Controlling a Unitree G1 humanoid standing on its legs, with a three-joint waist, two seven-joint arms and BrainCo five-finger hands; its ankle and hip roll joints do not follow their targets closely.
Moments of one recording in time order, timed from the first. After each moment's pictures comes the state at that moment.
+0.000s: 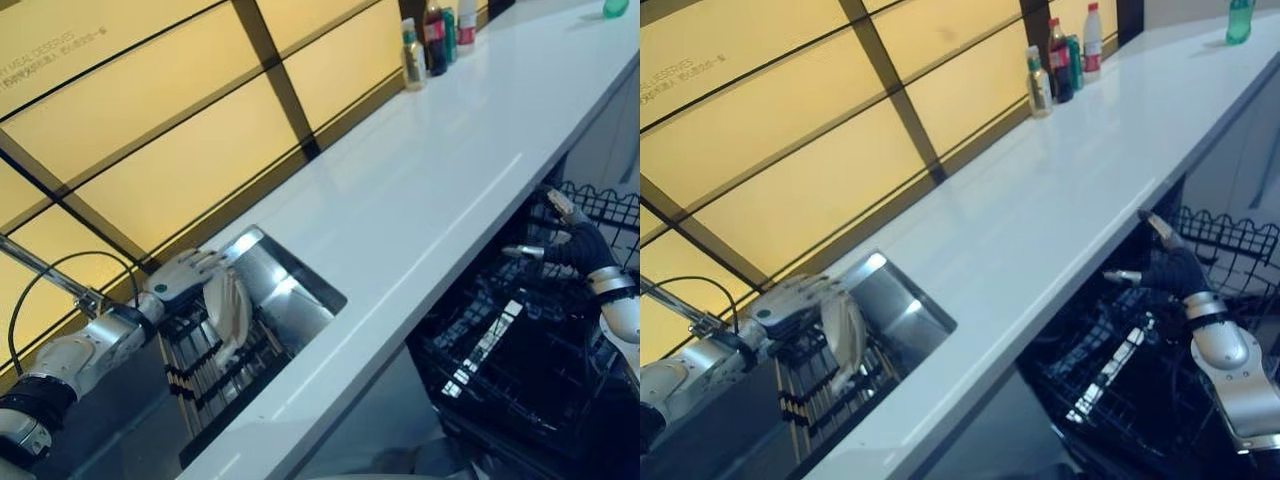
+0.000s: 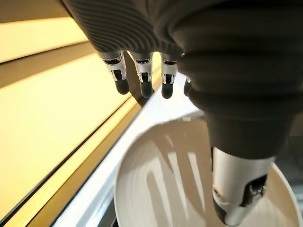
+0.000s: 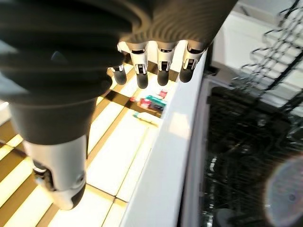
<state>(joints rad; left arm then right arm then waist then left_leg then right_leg) -0.27 1.02 -0.45 0.45 0.88 -0.36 0.33 0.01 -0.93 -0.14 -0.10 0.13 0.01 -0.05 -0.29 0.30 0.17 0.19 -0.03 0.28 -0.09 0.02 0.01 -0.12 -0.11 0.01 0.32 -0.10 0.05</state>
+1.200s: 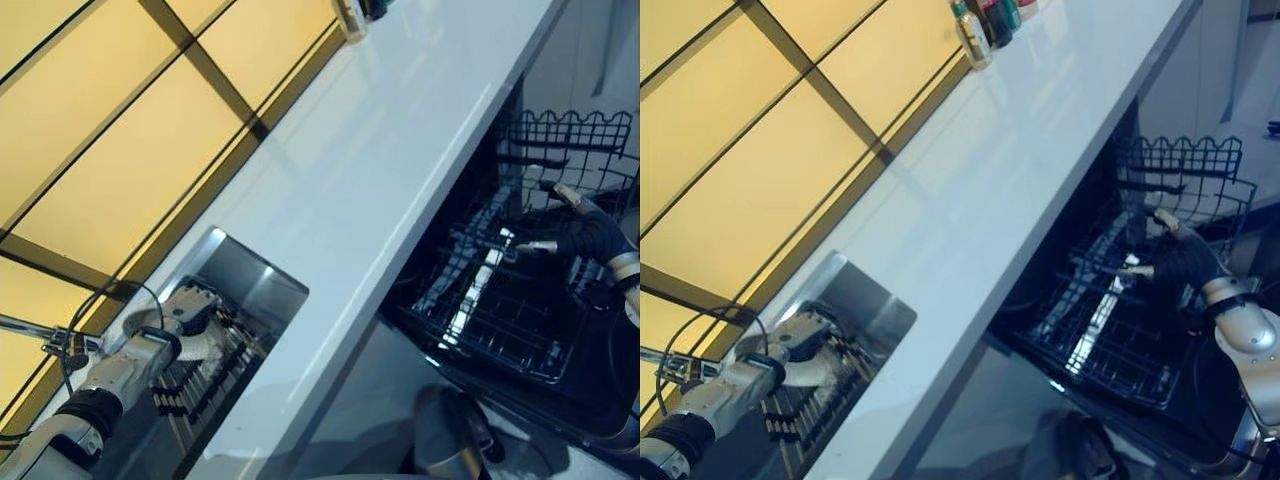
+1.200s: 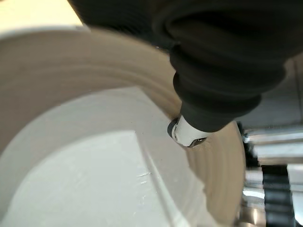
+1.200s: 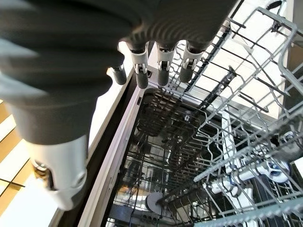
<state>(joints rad) -0.29 0.81 -0.49 0.65 0.91 -0.18 0.19 -0.01 -1.00 -0.19 -0.11 0.13 0.08 0.10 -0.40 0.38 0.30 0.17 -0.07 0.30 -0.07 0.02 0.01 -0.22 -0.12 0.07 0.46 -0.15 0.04</state>
